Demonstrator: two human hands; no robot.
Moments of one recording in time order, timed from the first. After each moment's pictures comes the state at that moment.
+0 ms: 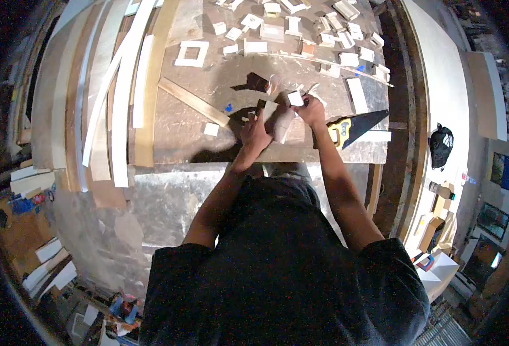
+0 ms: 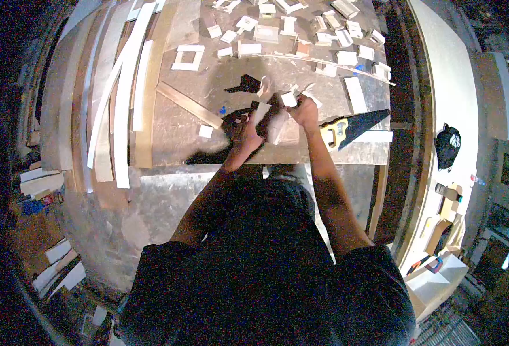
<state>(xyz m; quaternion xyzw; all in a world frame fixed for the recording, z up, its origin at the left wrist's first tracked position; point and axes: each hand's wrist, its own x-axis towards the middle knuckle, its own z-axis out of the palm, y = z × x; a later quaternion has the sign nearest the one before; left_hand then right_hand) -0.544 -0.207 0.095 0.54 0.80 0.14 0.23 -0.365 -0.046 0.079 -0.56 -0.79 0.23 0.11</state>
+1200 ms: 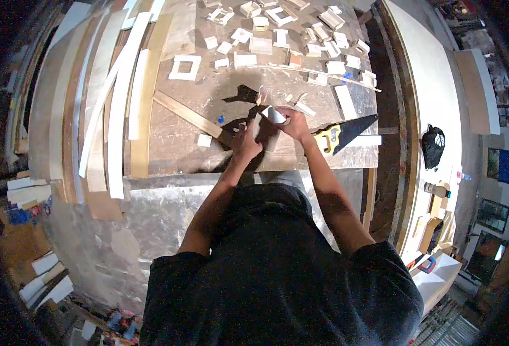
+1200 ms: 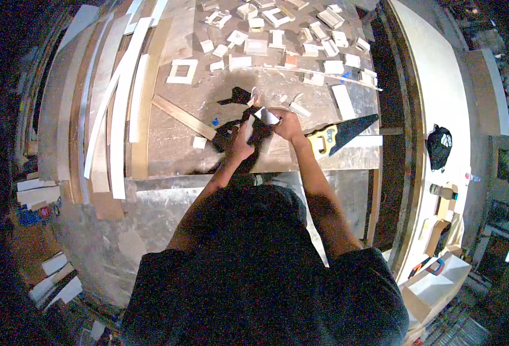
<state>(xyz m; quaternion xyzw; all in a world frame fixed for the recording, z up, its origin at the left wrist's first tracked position) -0.549 -0.212 0.067 0.52 0.79 0.19 0.26 -0.380 -0.075 0.116 -0.42 -0.81 0.38 0.17</state>
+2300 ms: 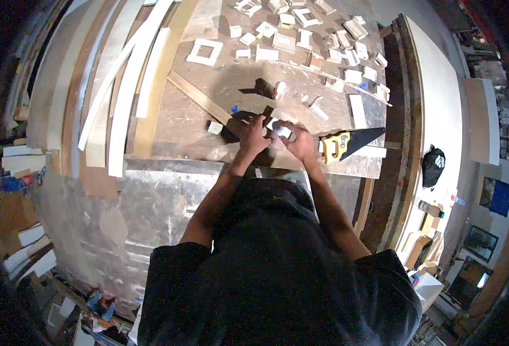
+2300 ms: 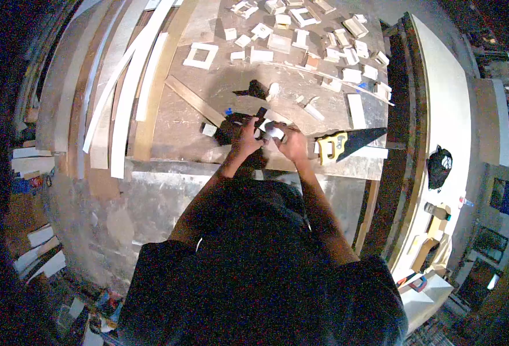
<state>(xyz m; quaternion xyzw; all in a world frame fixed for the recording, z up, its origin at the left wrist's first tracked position) -0.563 -0.221 0.055 0.52 0.72 0.36 0.27 -0.386 -0.146 0.128 -0.42 -0.85 0.27 0.16</state>
